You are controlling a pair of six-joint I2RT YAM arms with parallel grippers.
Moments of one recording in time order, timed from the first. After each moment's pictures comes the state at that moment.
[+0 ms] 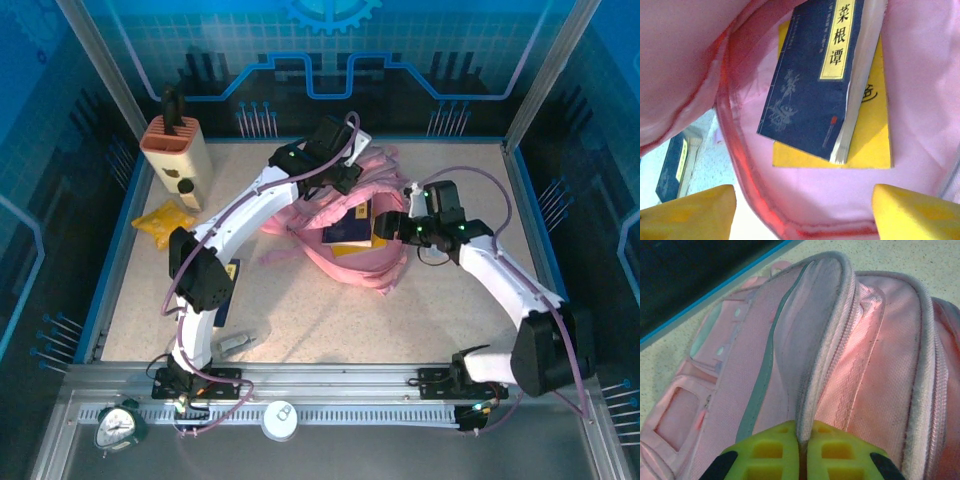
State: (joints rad) left arm -0.63 2.02 2.07 -0.82 -0.07 0.01; right arm 0.26 1.29 0.93 -0.44 -0.40 0.43
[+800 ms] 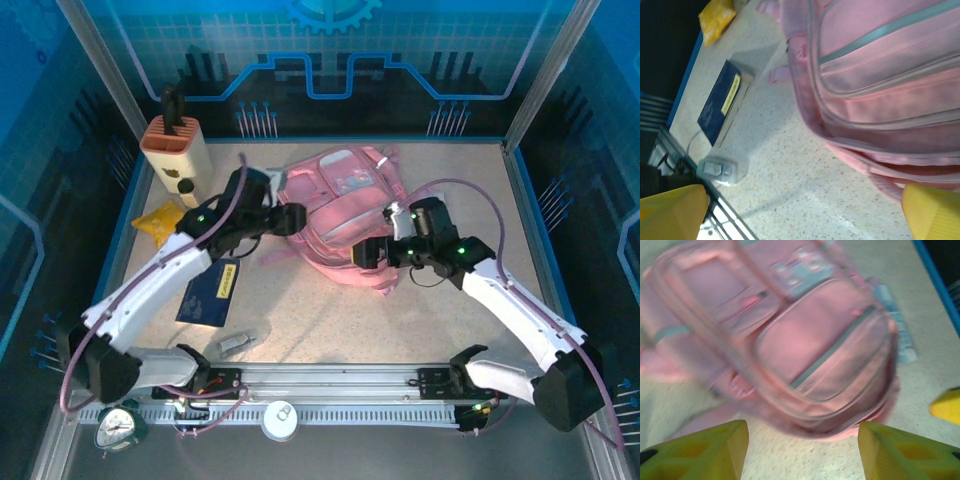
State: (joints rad) left arm -0.51 1.25 1.18 -0.66 0.04 -0.48; right arm 0.48 1.14 0.89 -0.54 -0.45 0.41
